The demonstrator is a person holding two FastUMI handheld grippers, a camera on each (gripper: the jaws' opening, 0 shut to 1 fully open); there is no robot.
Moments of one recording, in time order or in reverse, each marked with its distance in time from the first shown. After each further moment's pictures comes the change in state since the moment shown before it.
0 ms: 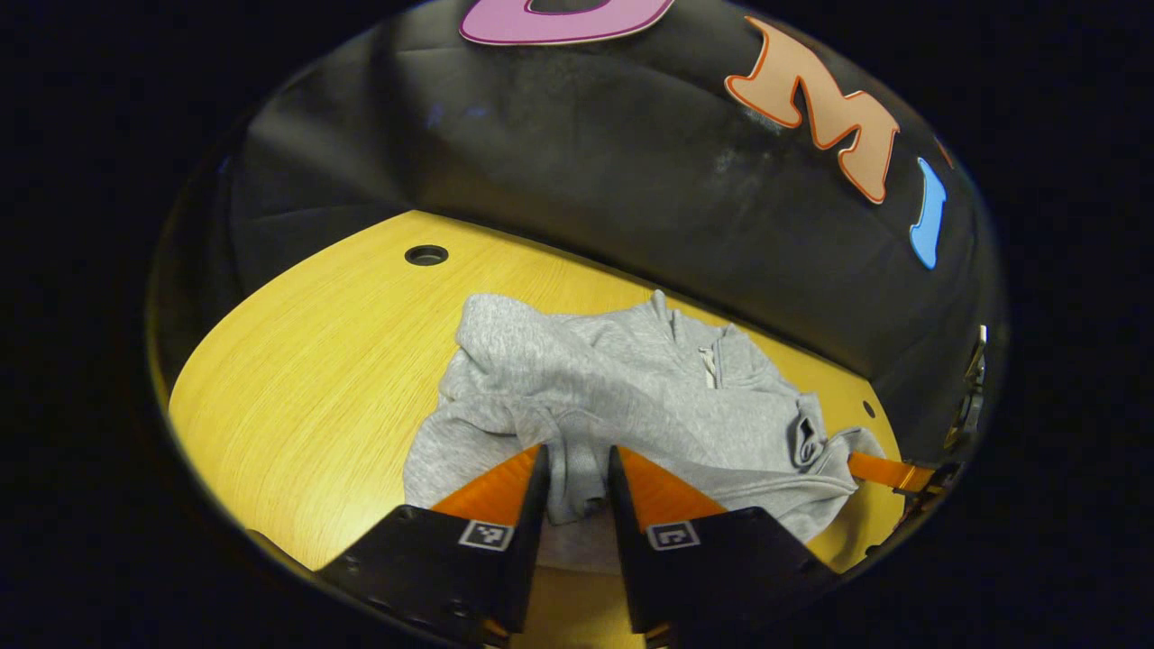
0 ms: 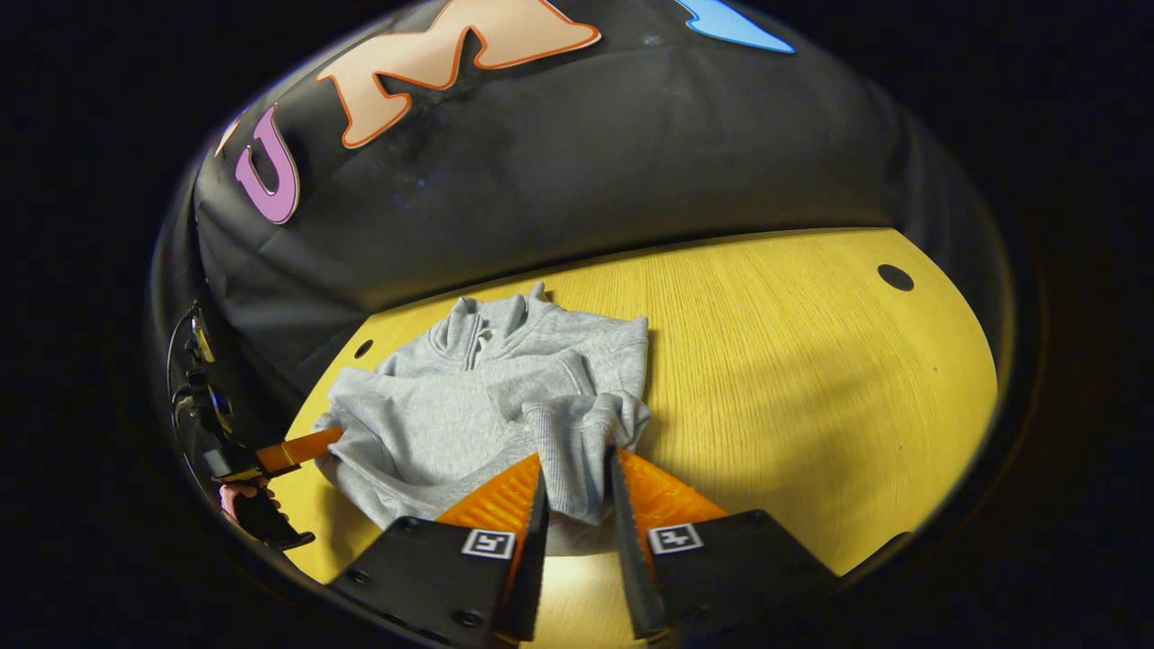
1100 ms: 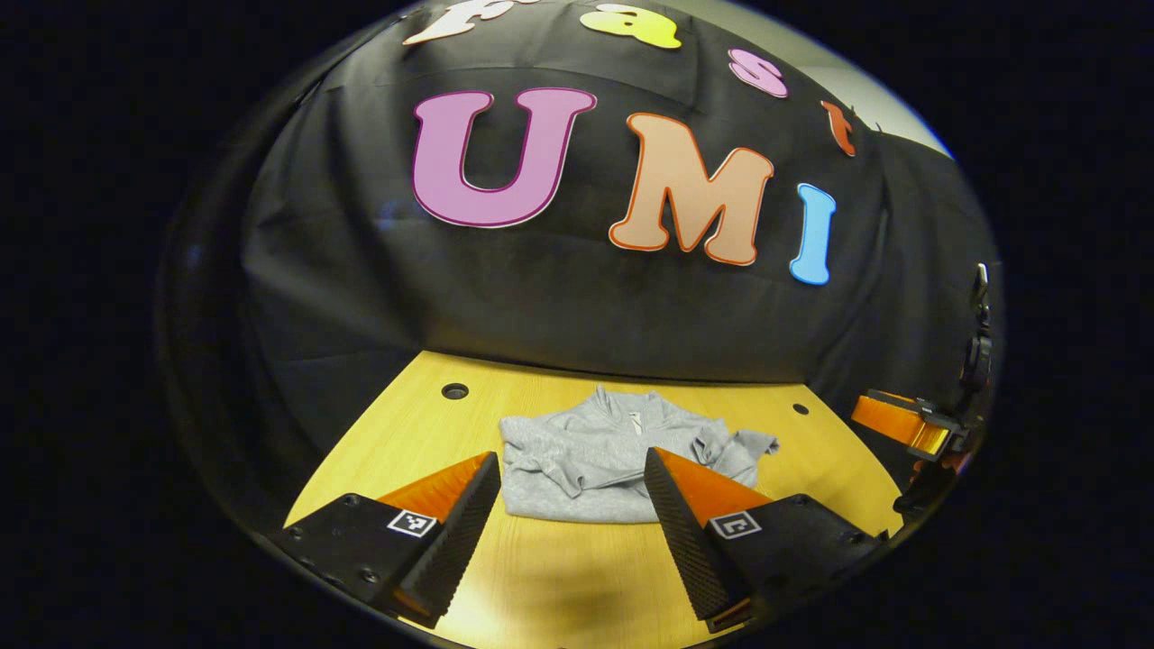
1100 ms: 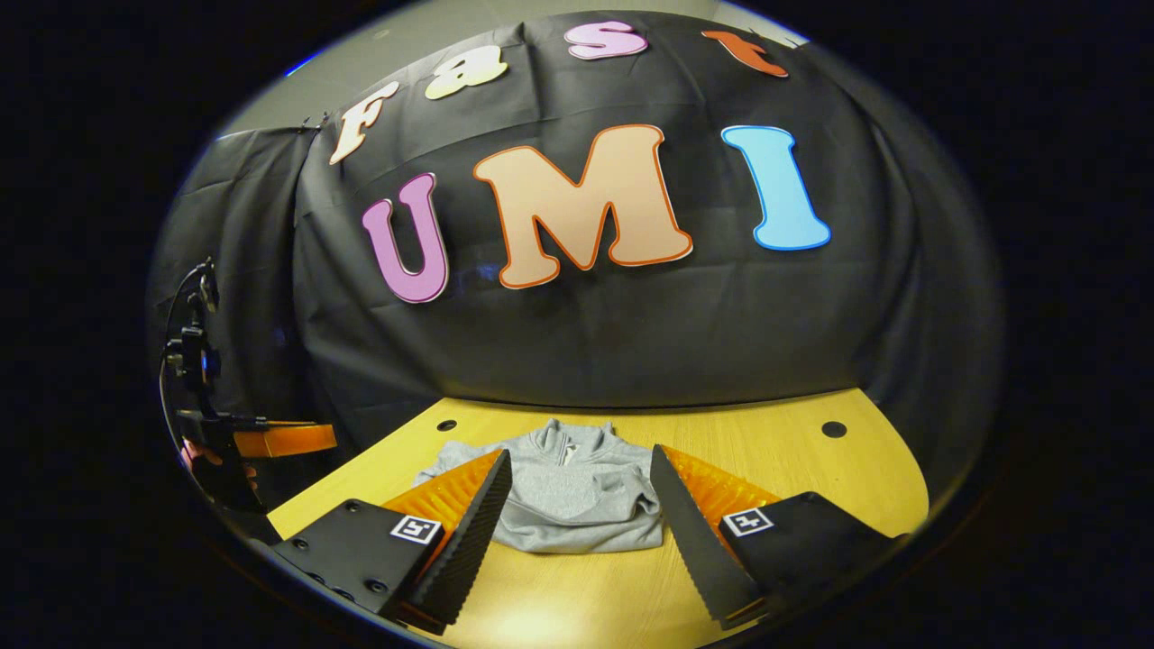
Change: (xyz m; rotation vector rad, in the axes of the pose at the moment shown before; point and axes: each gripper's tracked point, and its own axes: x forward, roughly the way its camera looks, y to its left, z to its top) left arm -0.236 -0.020 0.085 0.267 -0.216 -0.103; right arm -0.235 0.099 0.066 -0.198 -0.416 0.059
